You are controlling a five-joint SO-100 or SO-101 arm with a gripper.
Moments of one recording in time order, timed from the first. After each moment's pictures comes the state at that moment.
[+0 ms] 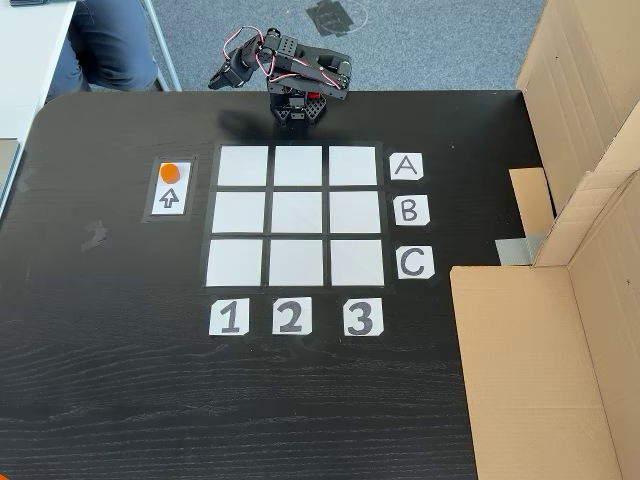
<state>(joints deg) 97.9 190.1 175.1 62.4 0.5</state>
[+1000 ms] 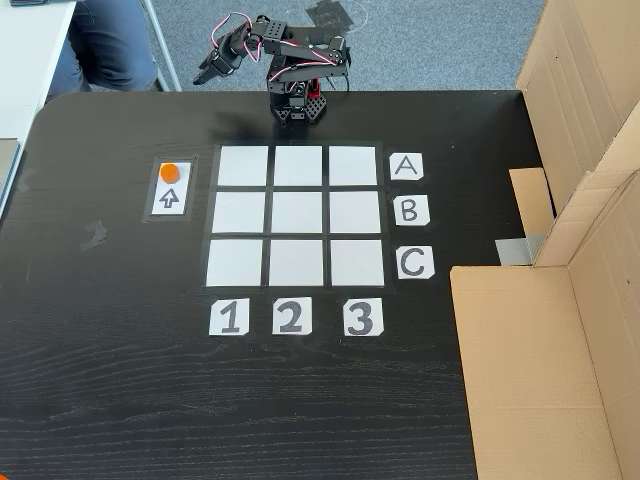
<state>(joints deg) 100.1 157.4 156.8 48.5 -4.6</state>
